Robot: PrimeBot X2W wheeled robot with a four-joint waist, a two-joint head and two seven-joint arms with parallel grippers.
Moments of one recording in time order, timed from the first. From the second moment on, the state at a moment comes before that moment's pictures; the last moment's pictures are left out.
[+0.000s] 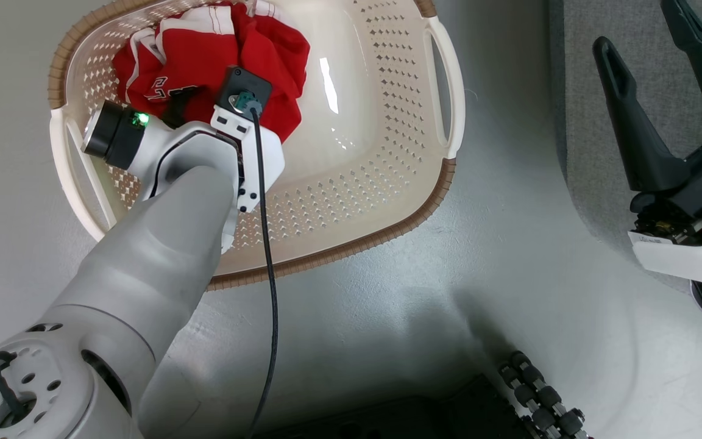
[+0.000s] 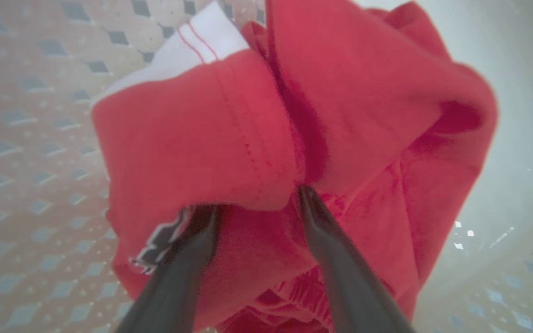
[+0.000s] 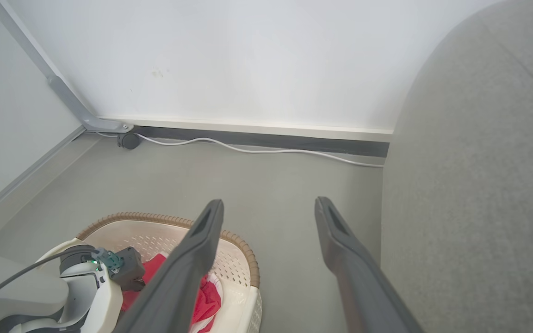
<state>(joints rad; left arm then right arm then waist) -1.17 0.05 -1.28 1.20 -0.73 0.38 0.04 -0.58 -0.49 0.36 -0.17 0.56 0.13 -0.26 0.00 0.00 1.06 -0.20</state>
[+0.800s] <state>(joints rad) -0.98 0.05 -1.28 1.07 -0.89 0.36 -0.22 -0.52 -0.48 0.37 -0.03 0.57 0.13 -0.26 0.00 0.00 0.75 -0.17</state>
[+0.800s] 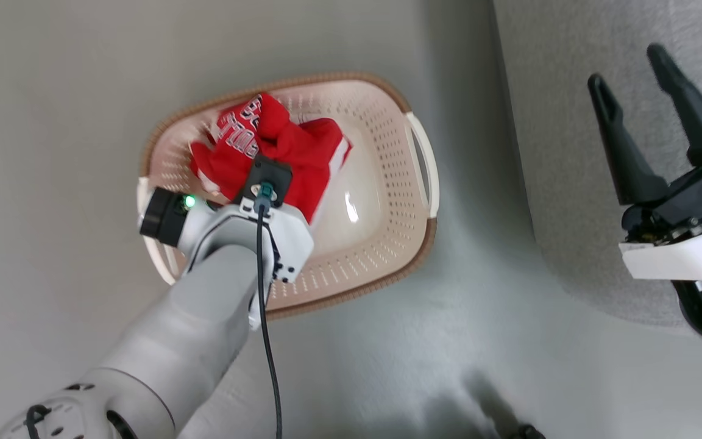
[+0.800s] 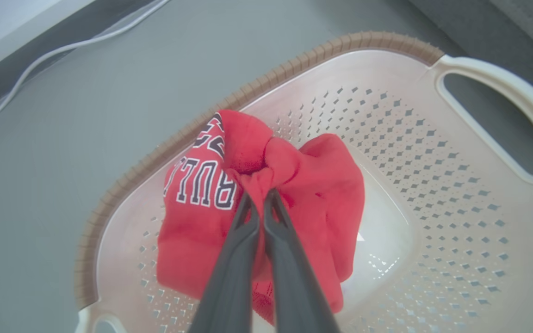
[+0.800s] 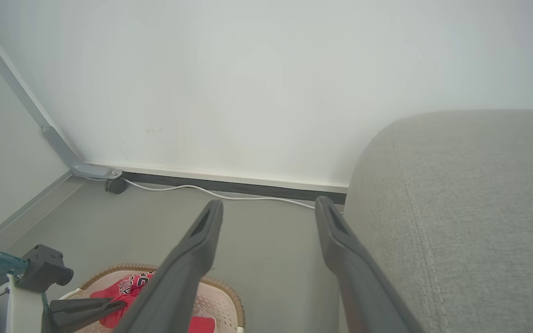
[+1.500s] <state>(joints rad) -0.74 0.04 -0.98 0.73 -0.68 0.41 -0.25 -0.35 -0.43 0.41 0.12 0.55 0.13 -0.26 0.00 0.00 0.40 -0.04</state>
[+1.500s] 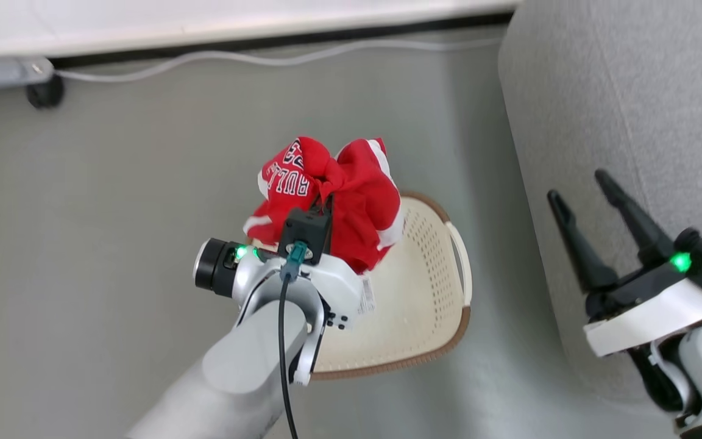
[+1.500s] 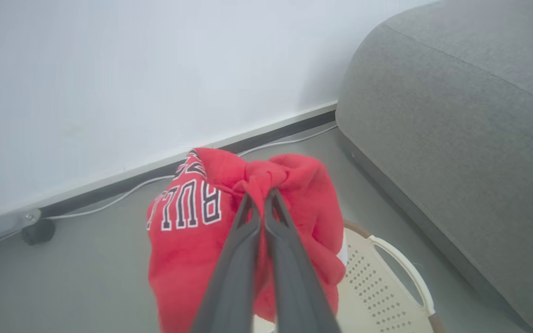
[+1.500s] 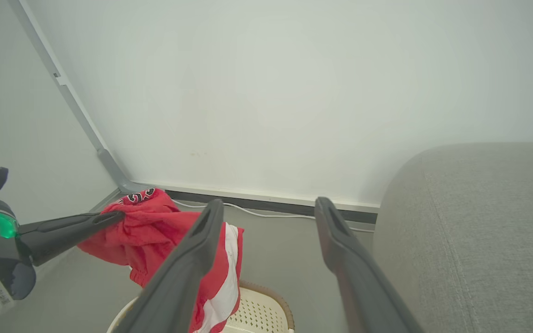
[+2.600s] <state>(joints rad) -0.54 0.06 -0.75 0.40 -0.37 0.14 -0.25 -0.21 -0.28 0.45 0.28 0.50 0.13 -0.26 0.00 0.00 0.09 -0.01</state>
